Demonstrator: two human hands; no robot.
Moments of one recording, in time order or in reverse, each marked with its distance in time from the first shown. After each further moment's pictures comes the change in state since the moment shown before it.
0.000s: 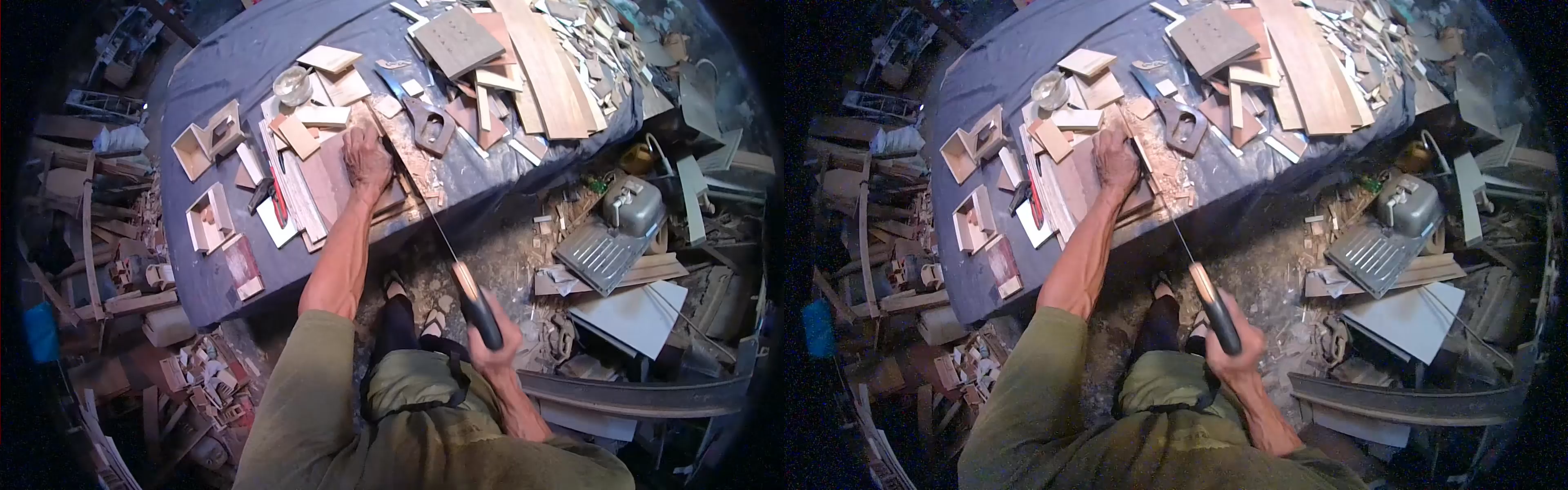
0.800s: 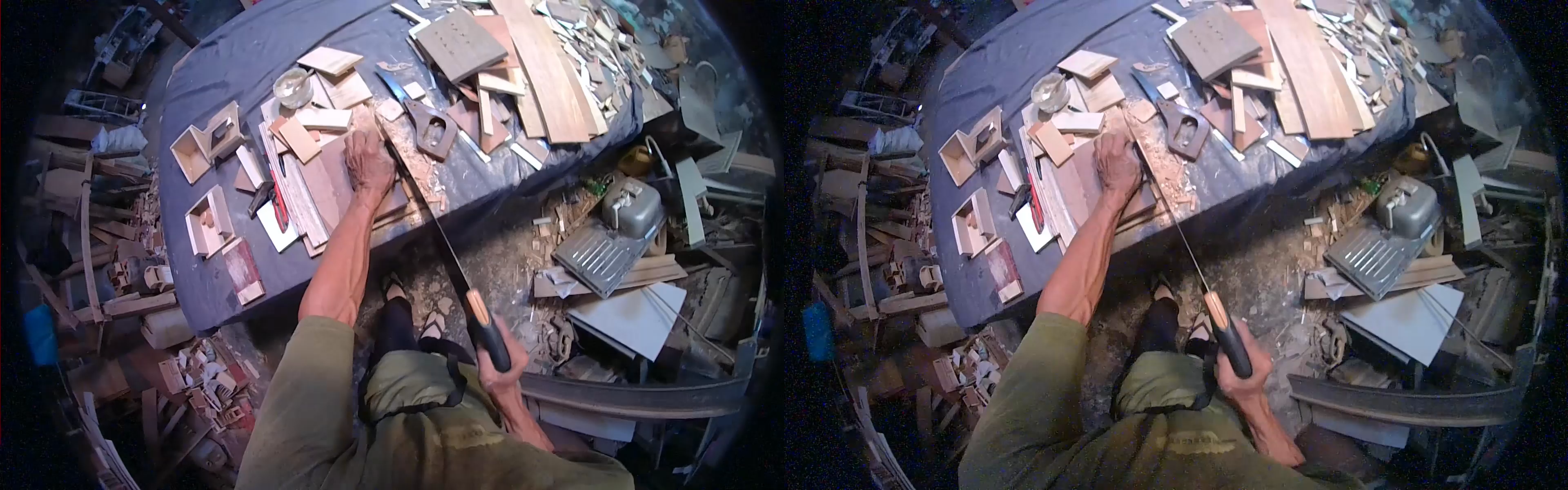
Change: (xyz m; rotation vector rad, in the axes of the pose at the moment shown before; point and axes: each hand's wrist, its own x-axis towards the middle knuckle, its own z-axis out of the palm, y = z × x) left_hand 0.001 -0.002 0.001 -0.012 -0.011 0.003; right_hand -0.003 0.005 -0.007 -0.045 0.000 -0.031
